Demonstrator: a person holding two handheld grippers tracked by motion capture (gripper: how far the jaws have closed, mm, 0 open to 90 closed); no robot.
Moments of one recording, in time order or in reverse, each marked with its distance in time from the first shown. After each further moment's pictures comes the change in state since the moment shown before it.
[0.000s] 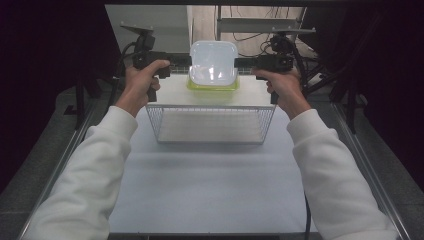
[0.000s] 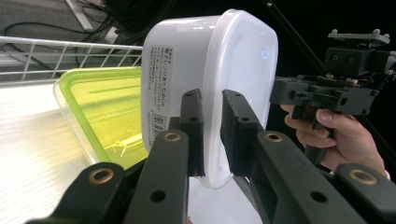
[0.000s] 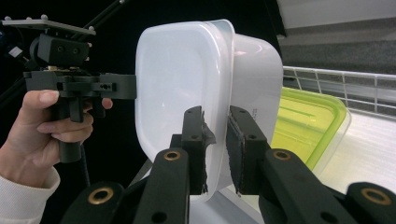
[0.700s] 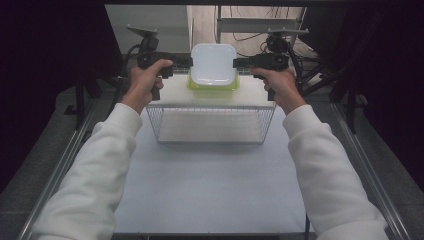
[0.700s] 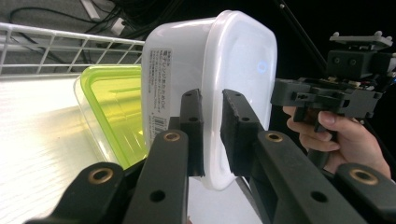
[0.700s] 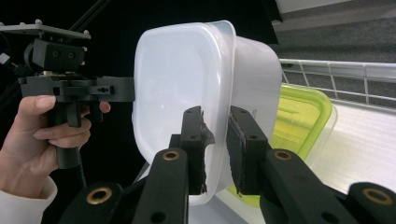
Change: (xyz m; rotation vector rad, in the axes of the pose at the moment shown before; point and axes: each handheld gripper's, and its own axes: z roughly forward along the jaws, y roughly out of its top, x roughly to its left) left arm 0.021 0.005 0.015 0.015 0.014 -0.065; right arm -0.023 0.005 0.018 0.036 -0.012 0.070
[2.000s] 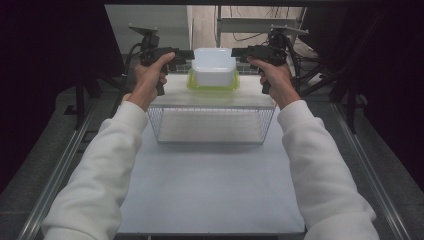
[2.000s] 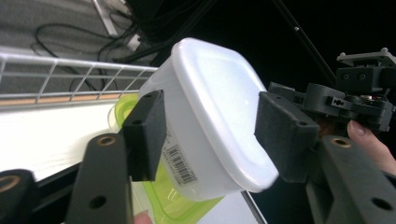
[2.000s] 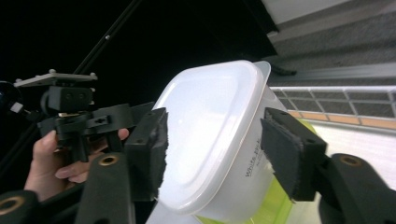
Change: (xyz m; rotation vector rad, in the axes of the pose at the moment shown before) left arm 0.013 0.010 0.008 -0.082 0.054 0.003; right arm -0.019 0.014 0.011 -0.093 0.012 0.128
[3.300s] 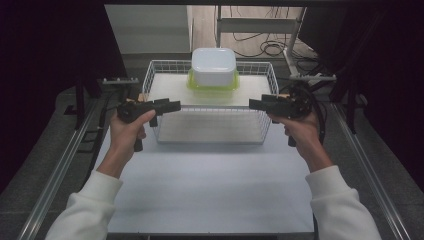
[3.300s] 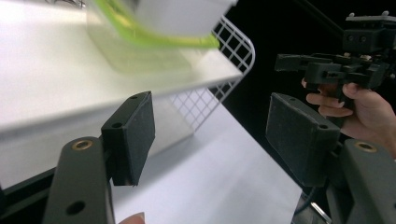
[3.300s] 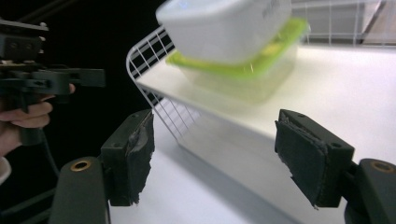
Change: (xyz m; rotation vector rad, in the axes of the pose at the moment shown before) left arm -0.027 -0.139 -0.077 0.003 0.000 0.211; right arm 0.013 -0.124 -0.086 0.010 -0.077 -0.333
